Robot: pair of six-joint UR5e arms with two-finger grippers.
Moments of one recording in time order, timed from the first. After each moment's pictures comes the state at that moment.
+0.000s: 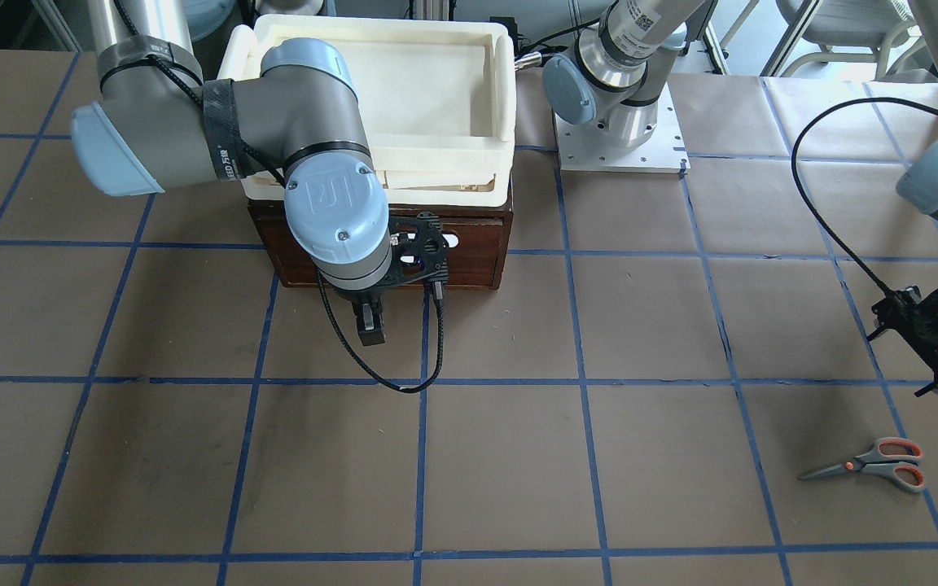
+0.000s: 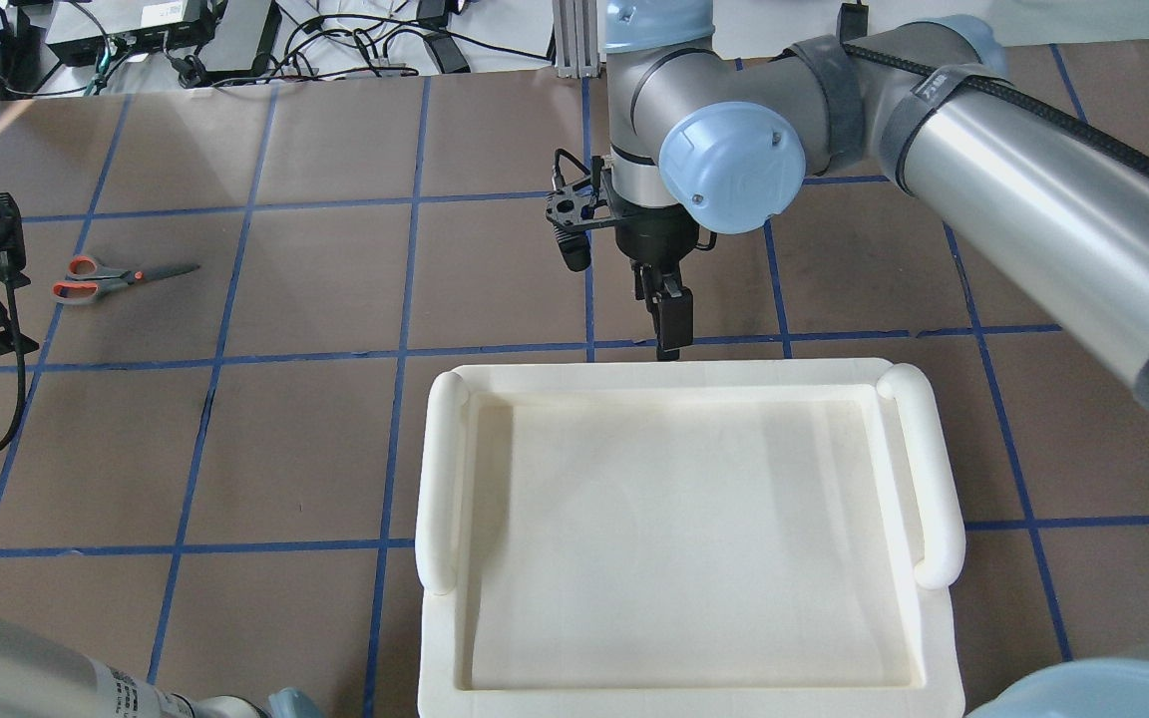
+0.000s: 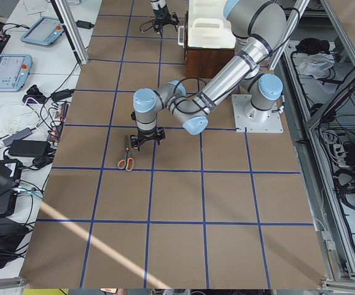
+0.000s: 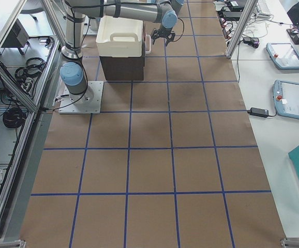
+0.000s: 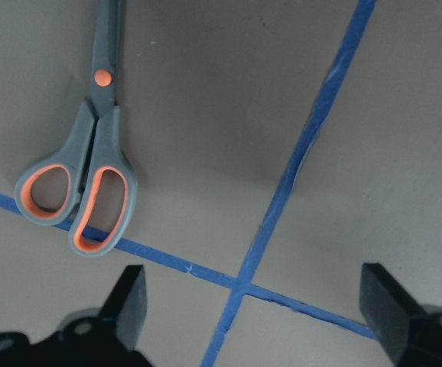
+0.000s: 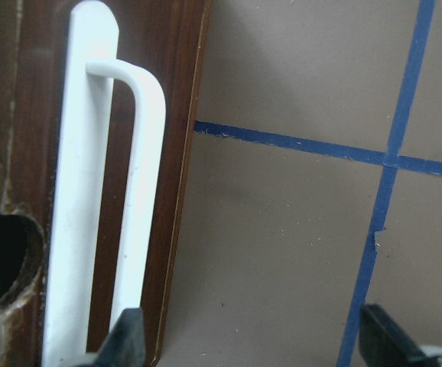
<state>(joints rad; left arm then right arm) -0.91 -1.99 -1.69 -0.96 1.59 1.90 1.86 -1.18 1.48 -1.58 -1.51 -1.46</state>
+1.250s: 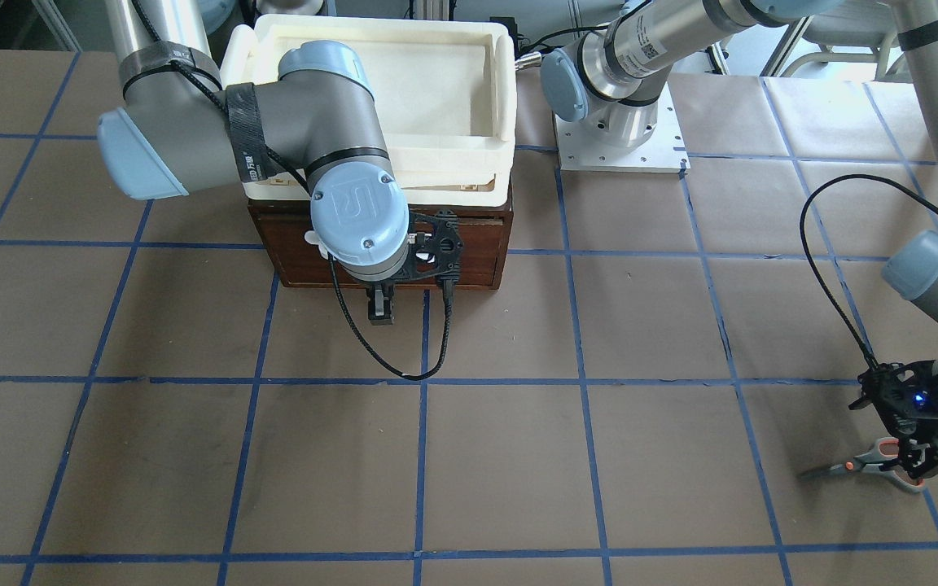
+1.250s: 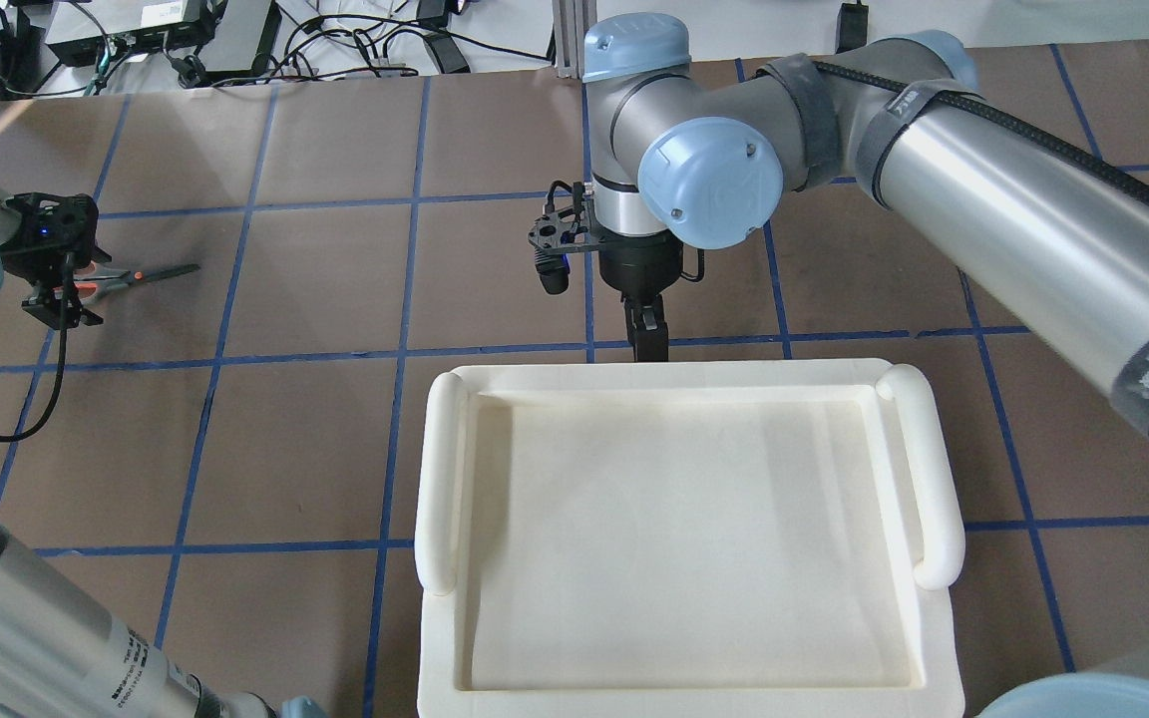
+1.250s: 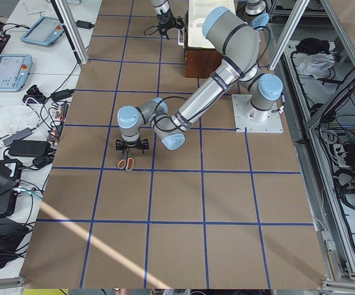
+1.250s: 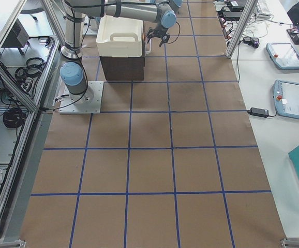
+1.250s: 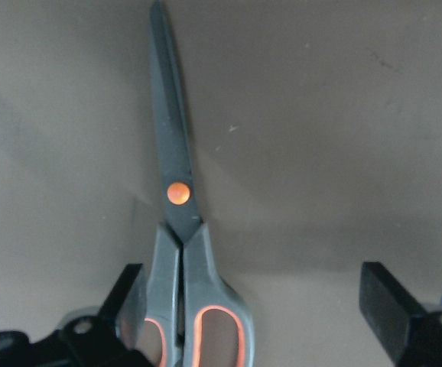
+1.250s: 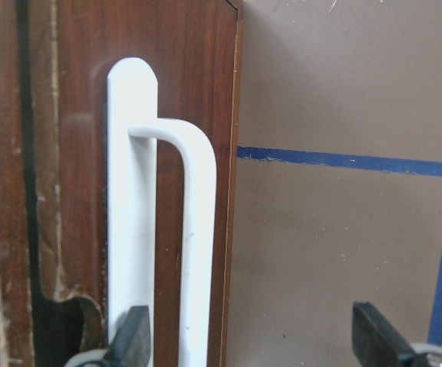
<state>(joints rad) -0.97 -2.20 -1.55 -0.88 1.51 2.08 1.89 -1.17 1.50 -1.52 -1.48 -1.33</state>
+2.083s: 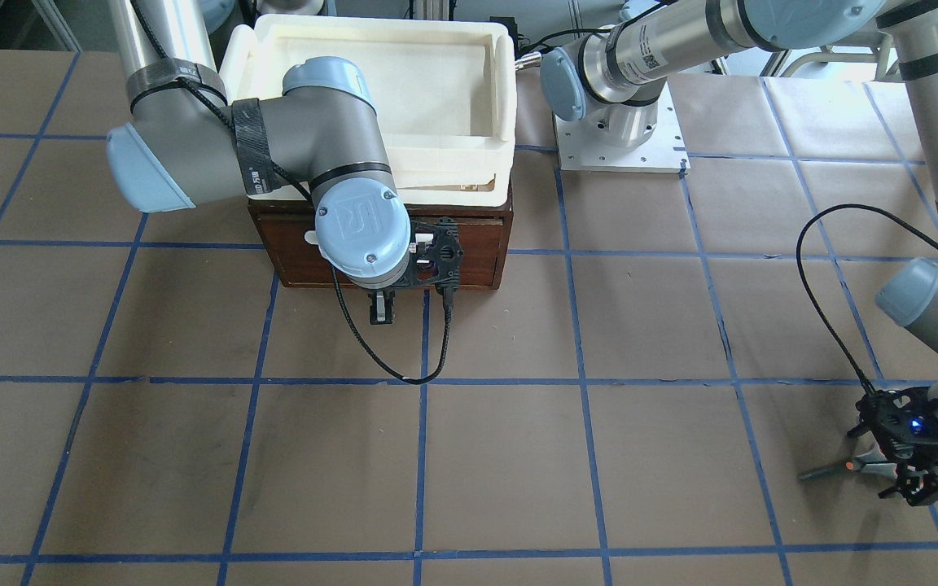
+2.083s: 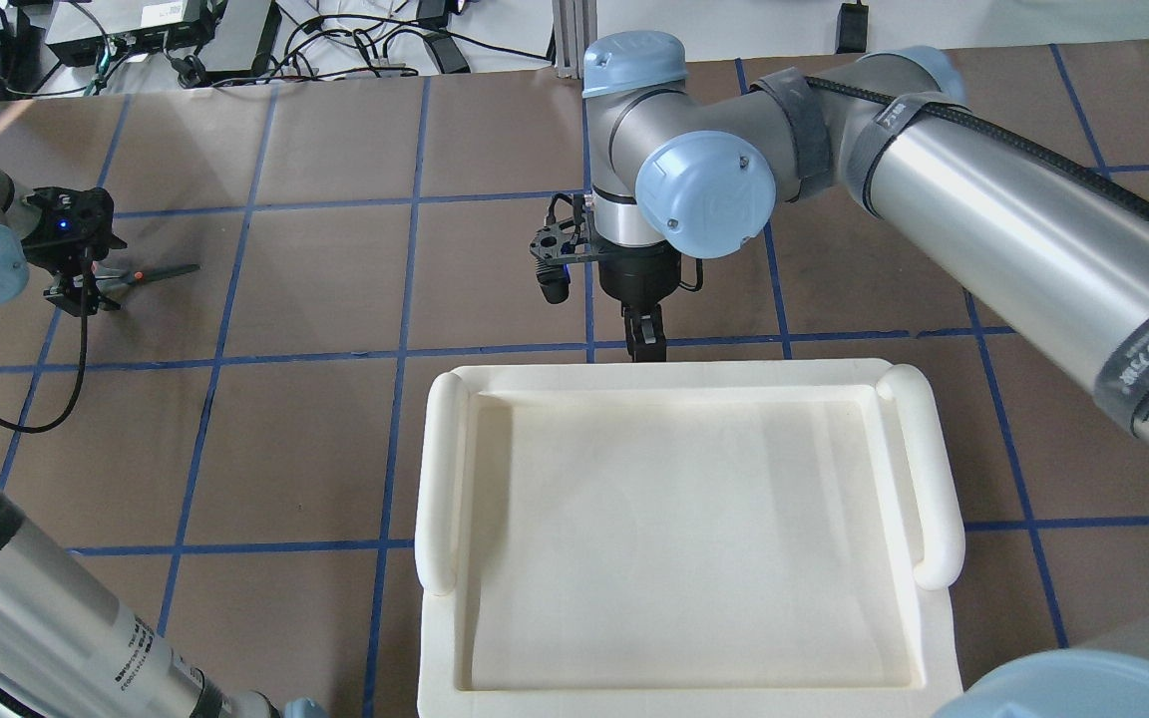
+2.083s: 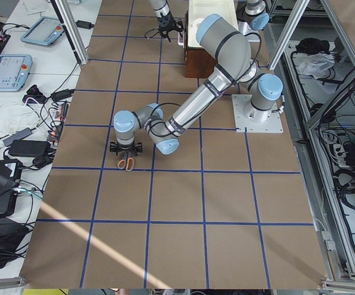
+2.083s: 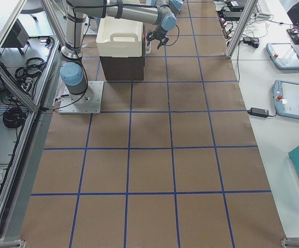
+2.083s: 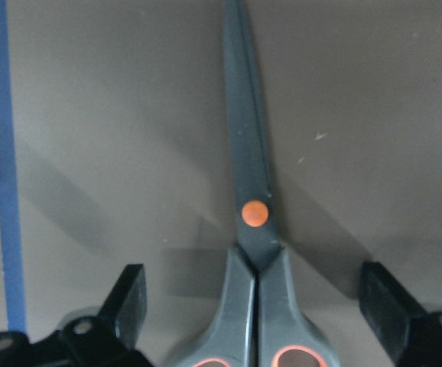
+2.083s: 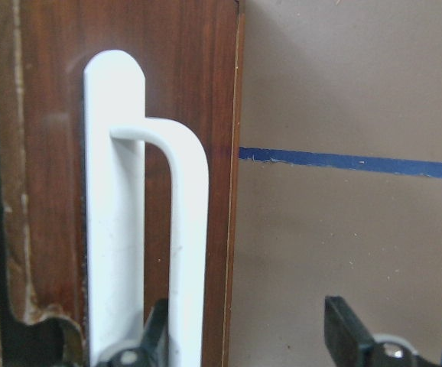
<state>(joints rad) -0.98 -2.28 -1.50 -0.83 1.47 2.09 1.89 -1.16 1.51 -1.53 -1.48 -1.33</state>
